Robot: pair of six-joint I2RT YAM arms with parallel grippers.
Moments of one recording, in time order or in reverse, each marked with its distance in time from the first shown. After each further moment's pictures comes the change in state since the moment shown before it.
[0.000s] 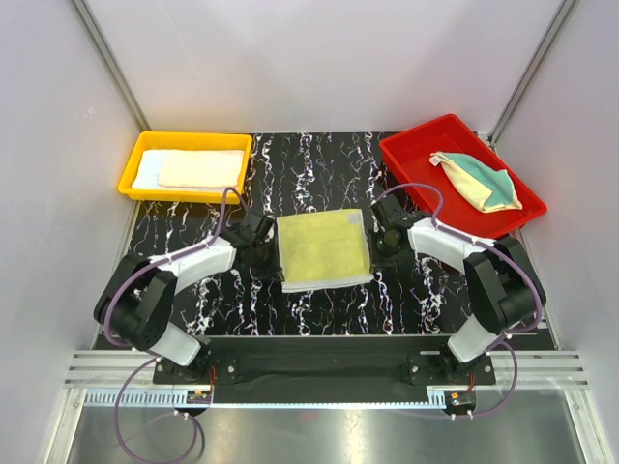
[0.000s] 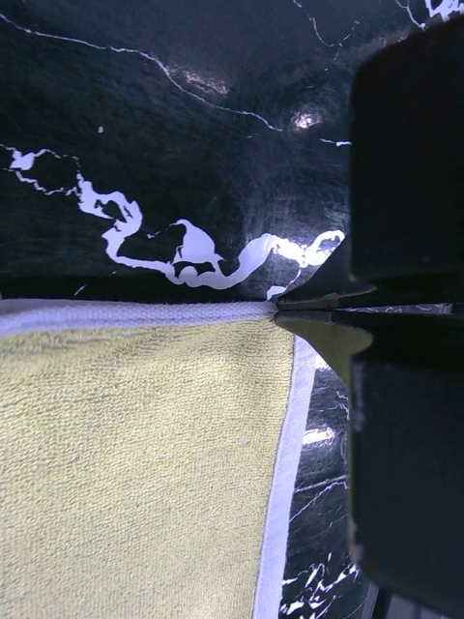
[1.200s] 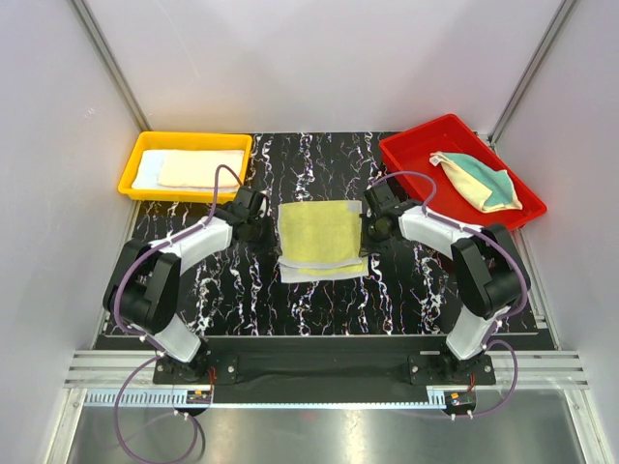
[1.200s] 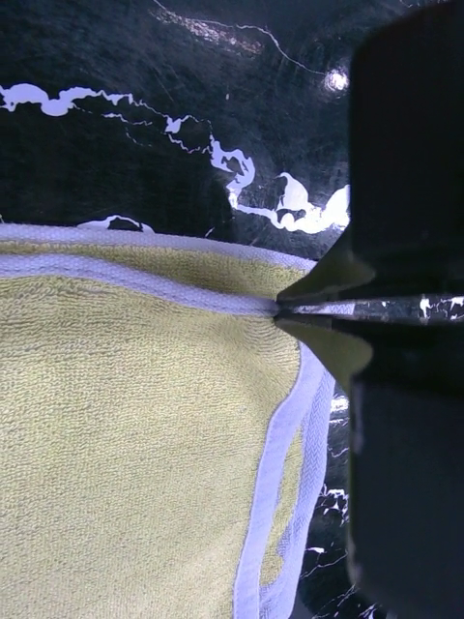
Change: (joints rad) left arm 0.120 0.104 0.164 0.025 0.037 0.116; right arm 0.000 0.116 0.137 0.061 0.000 0.082
